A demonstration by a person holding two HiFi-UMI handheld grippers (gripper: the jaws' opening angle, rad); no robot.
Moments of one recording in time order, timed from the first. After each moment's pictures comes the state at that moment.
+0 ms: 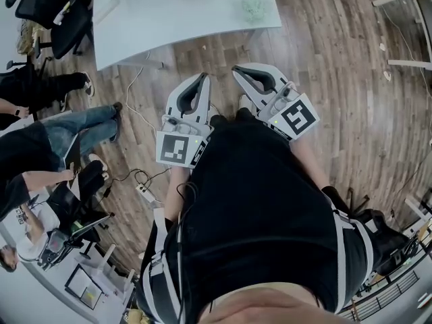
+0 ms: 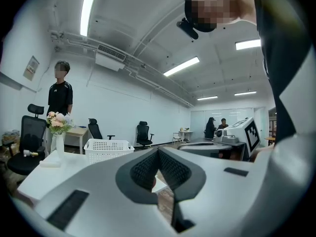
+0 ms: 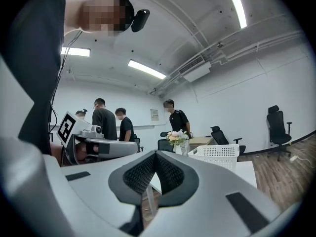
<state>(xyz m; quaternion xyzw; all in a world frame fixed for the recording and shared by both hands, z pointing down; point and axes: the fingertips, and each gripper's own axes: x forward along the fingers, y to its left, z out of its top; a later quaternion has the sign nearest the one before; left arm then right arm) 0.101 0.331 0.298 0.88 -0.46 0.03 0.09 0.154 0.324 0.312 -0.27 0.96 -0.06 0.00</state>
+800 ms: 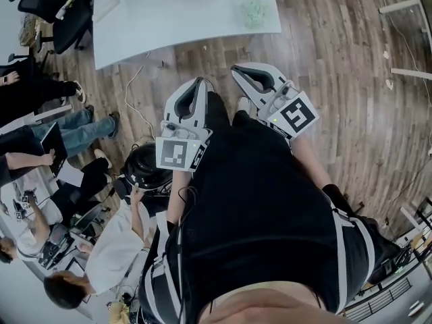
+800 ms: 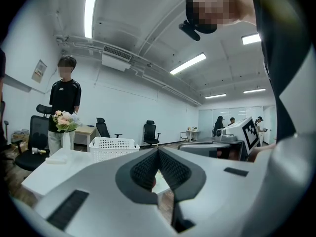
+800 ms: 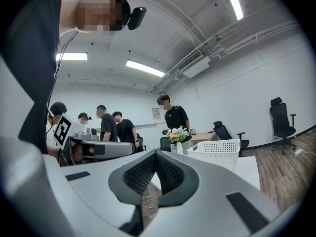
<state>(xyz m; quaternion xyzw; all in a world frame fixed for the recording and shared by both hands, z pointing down) 0.105 0.307 0.310 0.86 -0.51 0.03 0.09 0.166 0.288 0.325 -0.25 0.97 -0.08 0.00</state>
